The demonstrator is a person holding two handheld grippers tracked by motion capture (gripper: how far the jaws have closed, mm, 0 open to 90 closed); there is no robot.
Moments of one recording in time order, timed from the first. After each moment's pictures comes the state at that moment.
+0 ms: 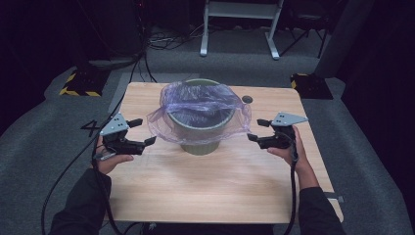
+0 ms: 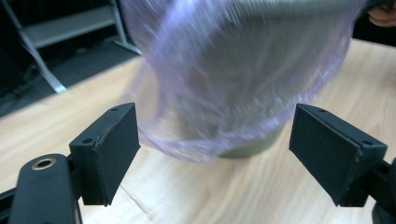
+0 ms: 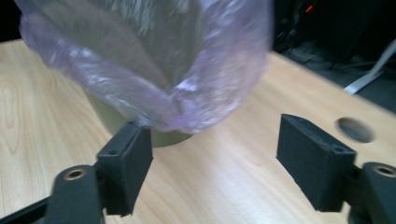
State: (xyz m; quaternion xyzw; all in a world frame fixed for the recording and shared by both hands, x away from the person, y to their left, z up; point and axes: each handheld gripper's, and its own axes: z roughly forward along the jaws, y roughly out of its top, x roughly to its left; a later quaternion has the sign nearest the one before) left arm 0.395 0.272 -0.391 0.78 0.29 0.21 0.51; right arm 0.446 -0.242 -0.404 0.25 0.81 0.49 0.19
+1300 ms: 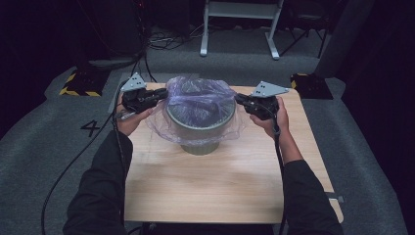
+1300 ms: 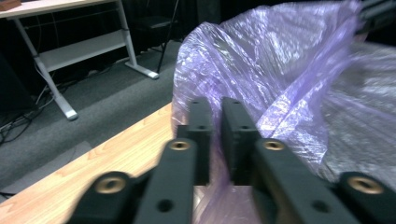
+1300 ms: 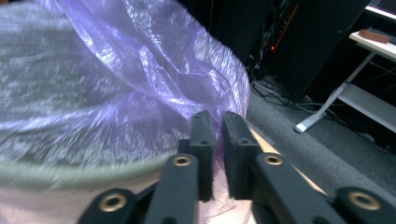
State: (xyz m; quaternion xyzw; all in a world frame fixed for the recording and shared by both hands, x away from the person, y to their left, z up) left arm 0.493 0.227 -0.346 0.77 0.29 0.23 0.53; right arm 0.486 -0.174 -0.332 0.22 0.80 0.47 0.29
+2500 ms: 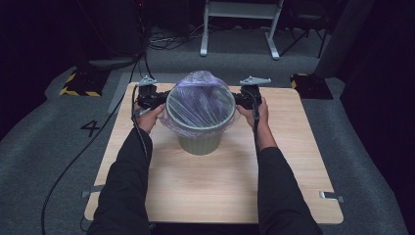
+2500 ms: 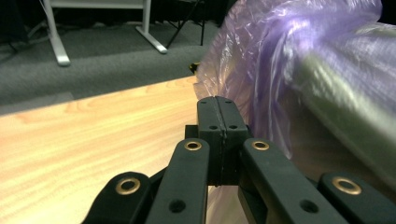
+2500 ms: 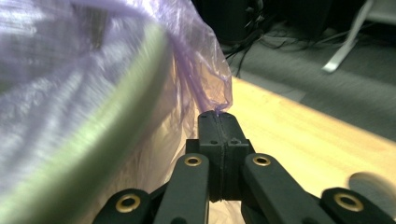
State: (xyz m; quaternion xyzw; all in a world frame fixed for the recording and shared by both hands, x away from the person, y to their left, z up) left arm 0.547 0.211 -0.402 0.71 0.43 0.15 0.54; right arm 0.566 -0.153 -0.388 0.37 0.78 0.48 0.18
